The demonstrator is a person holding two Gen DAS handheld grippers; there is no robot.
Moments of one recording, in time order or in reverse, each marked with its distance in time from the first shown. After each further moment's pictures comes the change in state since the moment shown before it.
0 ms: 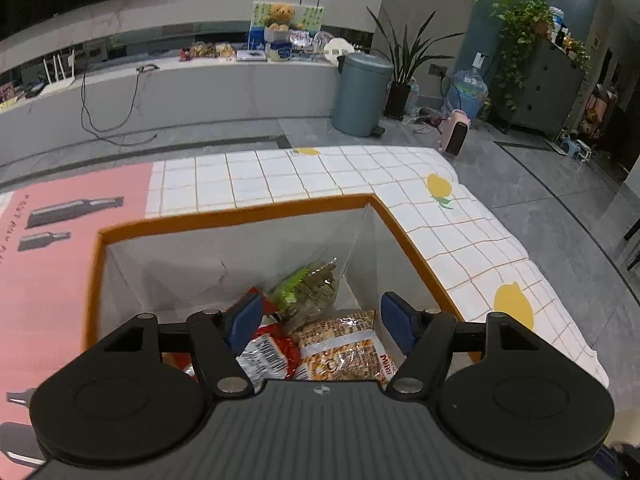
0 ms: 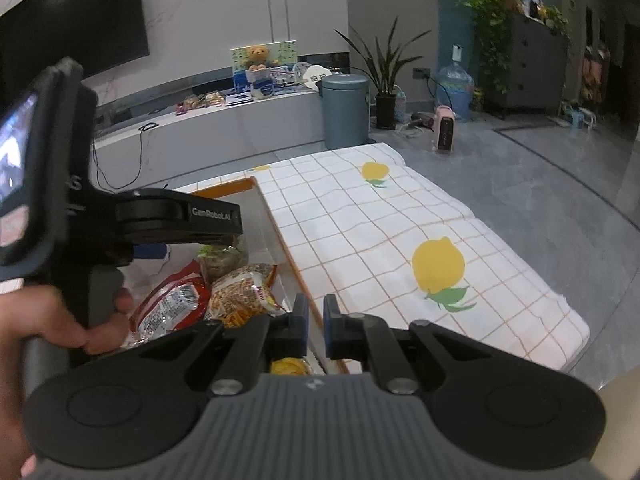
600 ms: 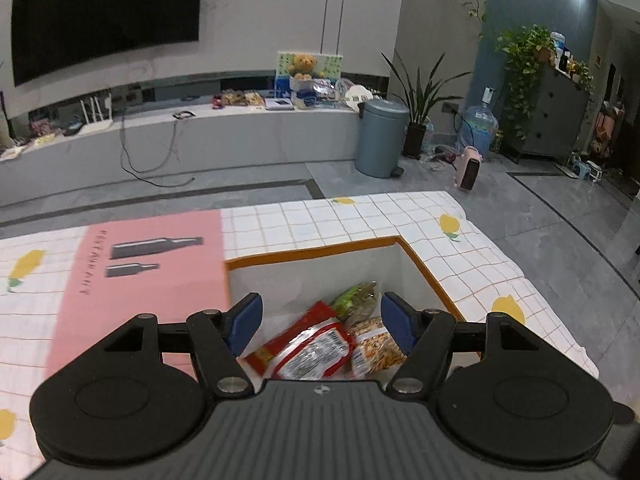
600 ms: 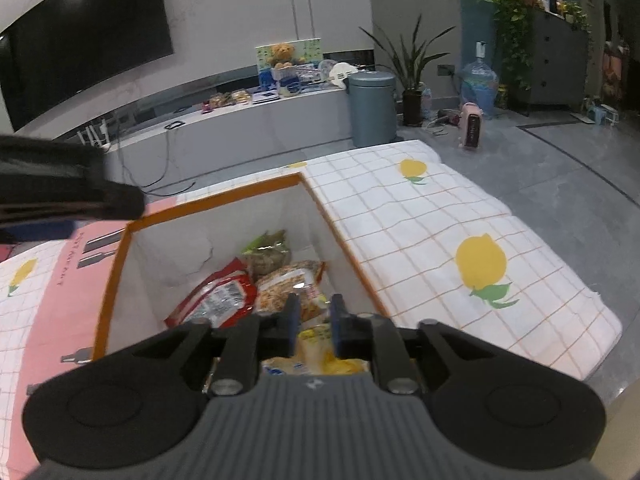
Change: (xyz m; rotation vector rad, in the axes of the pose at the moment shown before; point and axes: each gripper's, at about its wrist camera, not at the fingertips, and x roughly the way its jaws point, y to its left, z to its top) left arm -0.116 0.021 -0.005 0.015 -0.119 0.082; right arm 0.002 0.027 -0.004 0.004 0.009 0.082
